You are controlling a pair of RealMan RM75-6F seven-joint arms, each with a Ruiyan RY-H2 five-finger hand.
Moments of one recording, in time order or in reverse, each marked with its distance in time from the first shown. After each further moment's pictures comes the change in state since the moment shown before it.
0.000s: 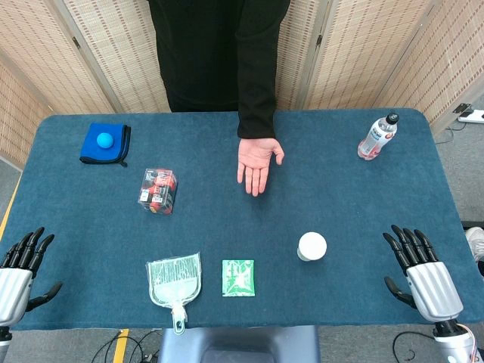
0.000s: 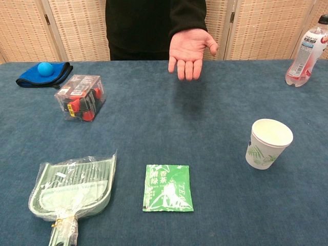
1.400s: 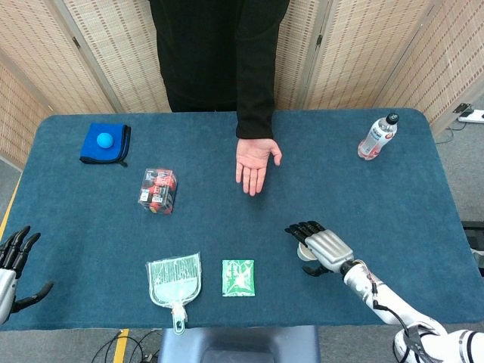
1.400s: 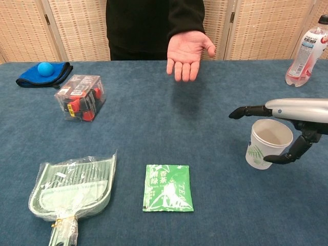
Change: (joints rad) left arm 0.010 0.048 0.001 0.001 -0.006 0.023 -0.150; right arm 0.541 -0.081 0.110 -0.135 0.441 -0.801 -0.065
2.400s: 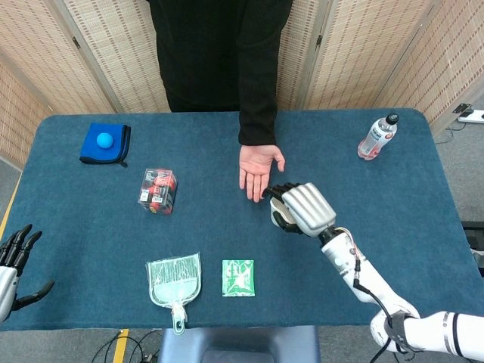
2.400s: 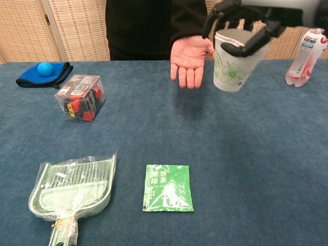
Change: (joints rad) left arm -0.013 0.007 -0.006 0.001 -0.009 -0.025 -0.025; right arm 0.159 0.003 0.236 -0.187 0.217 0.227 -0.260
